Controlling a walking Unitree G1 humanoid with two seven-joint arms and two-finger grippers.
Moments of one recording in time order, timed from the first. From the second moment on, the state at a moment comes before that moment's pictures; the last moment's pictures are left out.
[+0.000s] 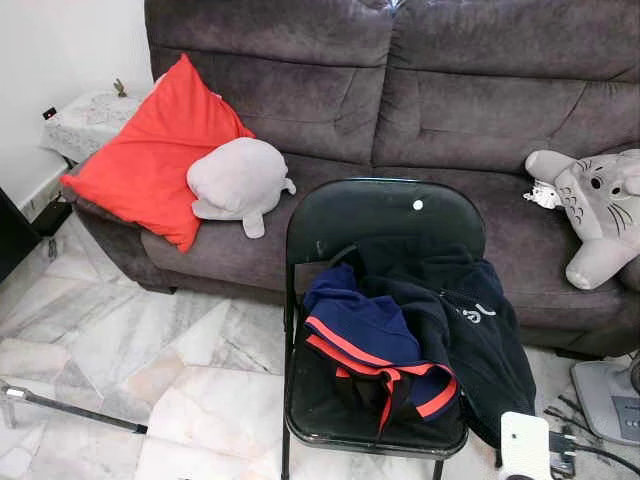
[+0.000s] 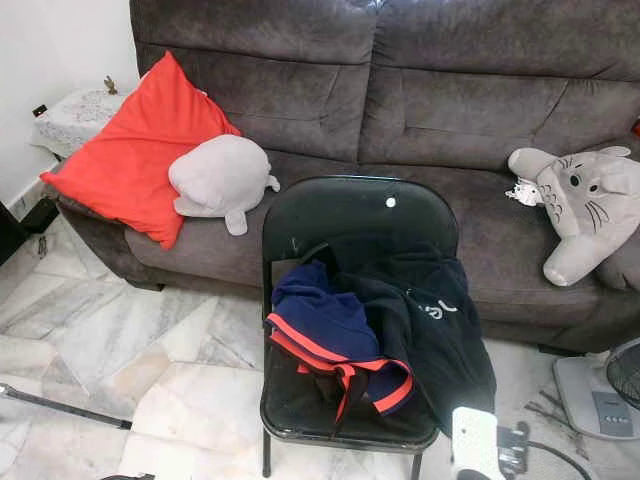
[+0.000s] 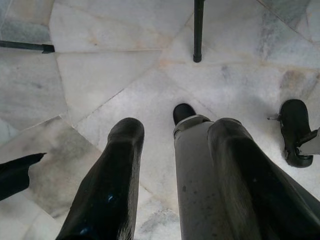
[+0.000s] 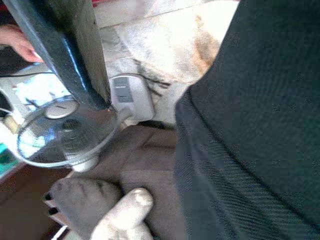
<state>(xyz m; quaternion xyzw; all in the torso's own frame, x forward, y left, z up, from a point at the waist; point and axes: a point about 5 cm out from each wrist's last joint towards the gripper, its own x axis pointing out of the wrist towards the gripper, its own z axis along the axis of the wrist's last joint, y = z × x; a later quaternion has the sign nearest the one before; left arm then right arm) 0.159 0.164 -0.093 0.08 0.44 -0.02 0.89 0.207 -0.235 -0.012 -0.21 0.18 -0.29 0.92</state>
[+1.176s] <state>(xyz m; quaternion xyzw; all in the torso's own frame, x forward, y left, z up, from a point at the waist) 0.159 0.163 -0.093 0.08 0.44 -0.03 0.89 0.214 -0.251 -0.015 -0.25 0.17 -0.32 0.90</state>
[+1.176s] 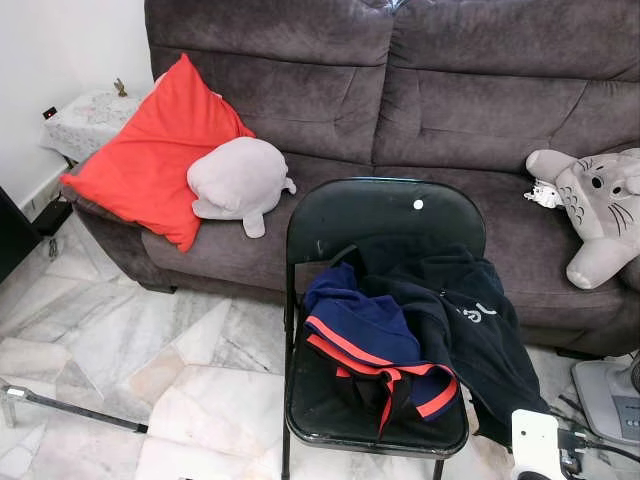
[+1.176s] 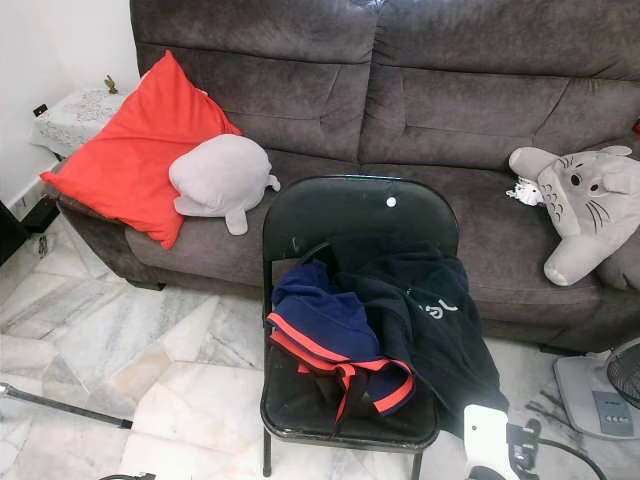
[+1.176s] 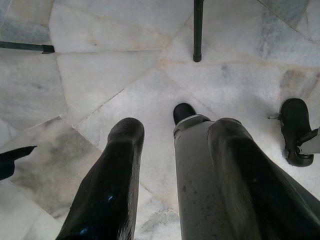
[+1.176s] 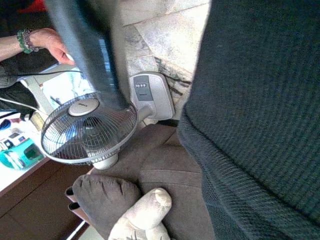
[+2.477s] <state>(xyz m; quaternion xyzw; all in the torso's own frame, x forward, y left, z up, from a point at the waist) 0.159 0.163 -0.093 0.09 0.44 -0.03 0.89 0.215 -0.254 -0.016 -0.24 0.17 -0.32 0.90</state>
